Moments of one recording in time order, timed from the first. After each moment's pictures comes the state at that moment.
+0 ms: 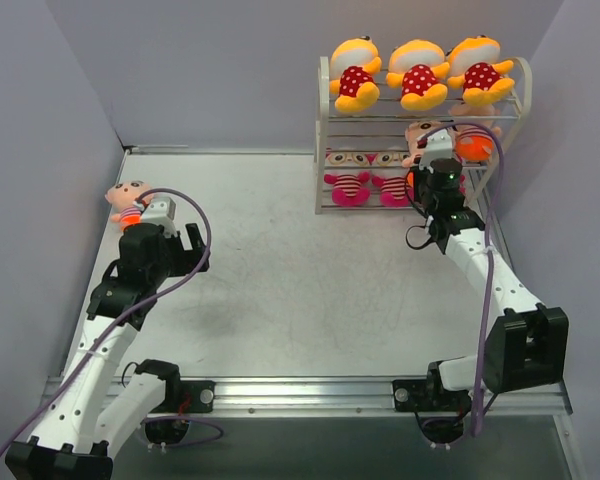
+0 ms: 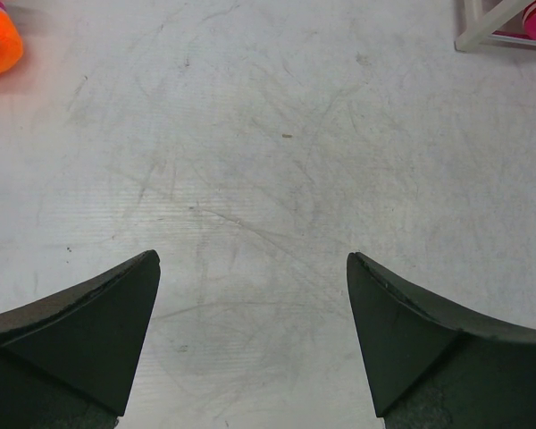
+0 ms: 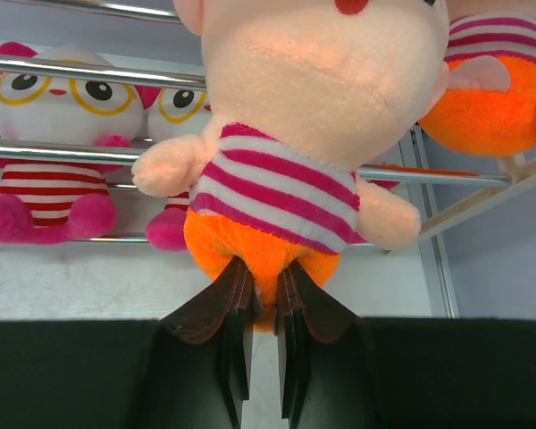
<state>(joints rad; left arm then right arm) -0.22 0.80 0.84 -0.58 -0.05 -0.30 0.15 1.36 1.05 -0.03 0.24 -0.13</state>
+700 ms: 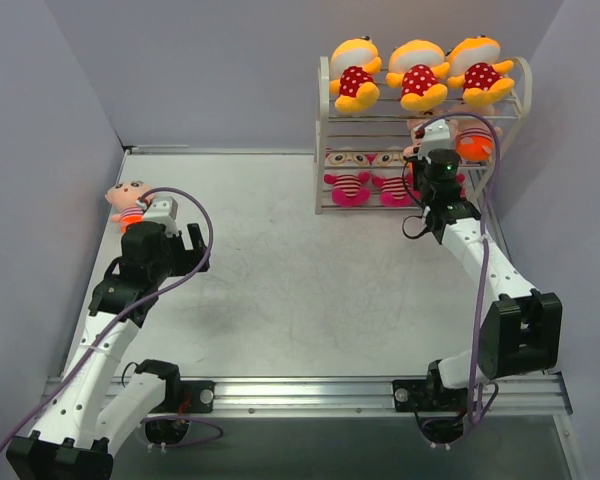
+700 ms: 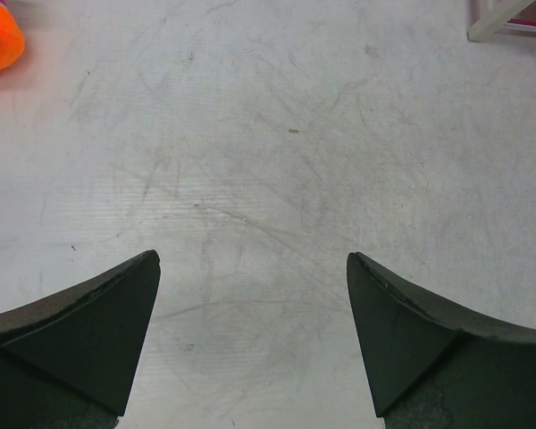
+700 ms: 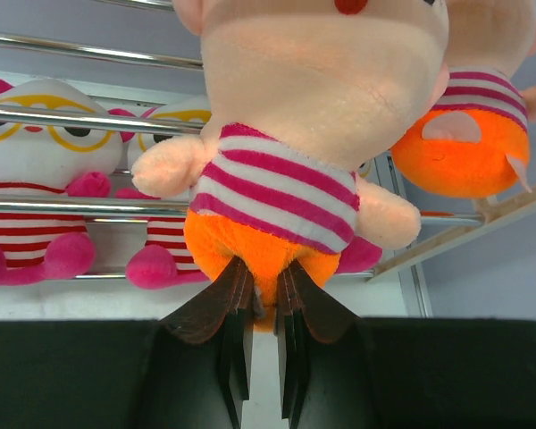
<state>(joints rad) -0.21 0.82 0.84 -0.58 -0.06 -0.28 0.15 1.44 1.12 0.04 0.28 -0.18</state>
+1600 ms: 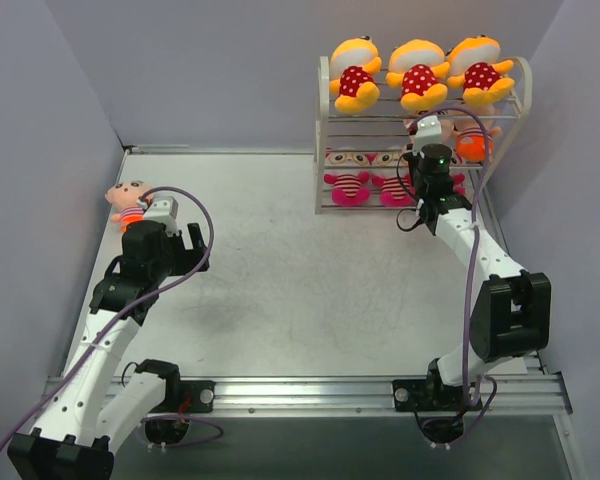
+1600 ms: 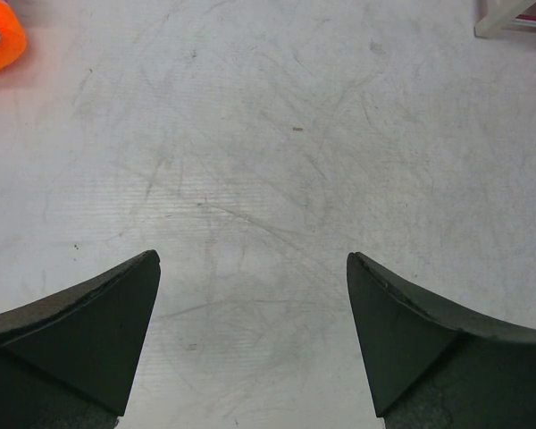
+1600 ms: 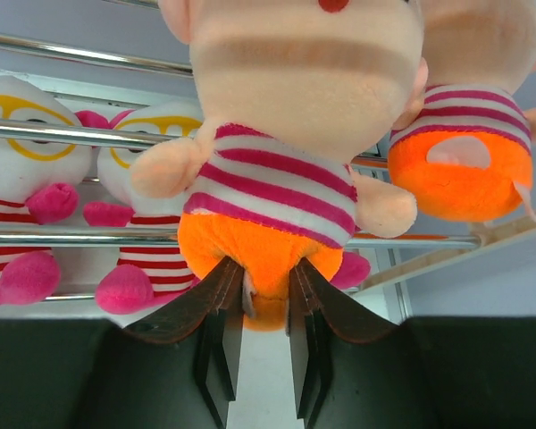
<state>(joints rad) -0.21 0.84 0.84 -0.58 -0.05 -0.28 0.15 1.55 1.17 0.09 0.33 -0.24</state>
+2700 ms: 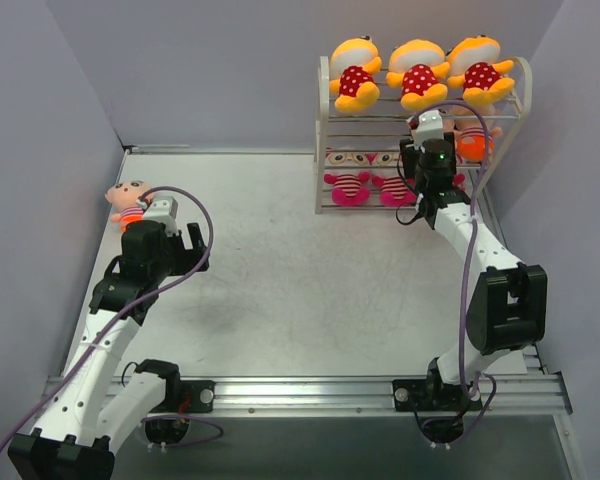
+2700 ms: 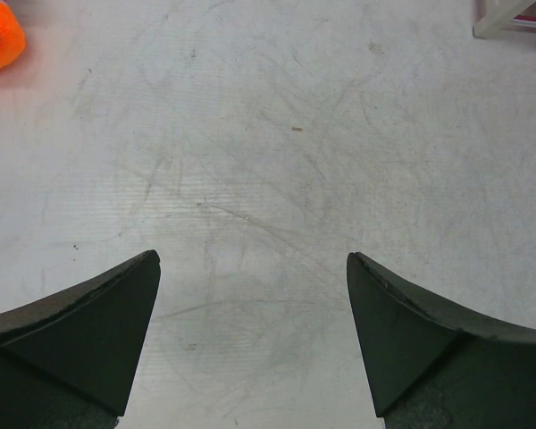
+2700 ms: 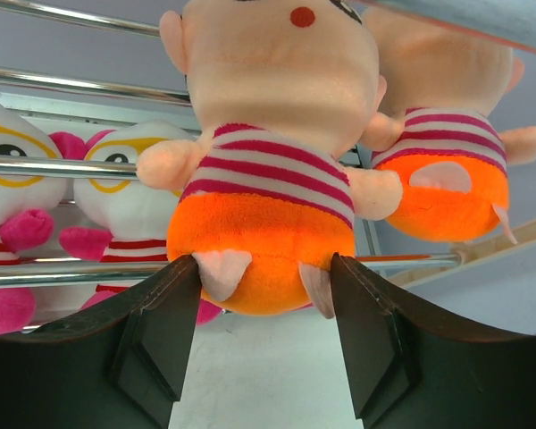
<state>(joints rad) -0.20 0.84 0.84 -0.58 -0.05 -0.28 0.14 1.59 1.22 0.12 0.36 -0.27</state>
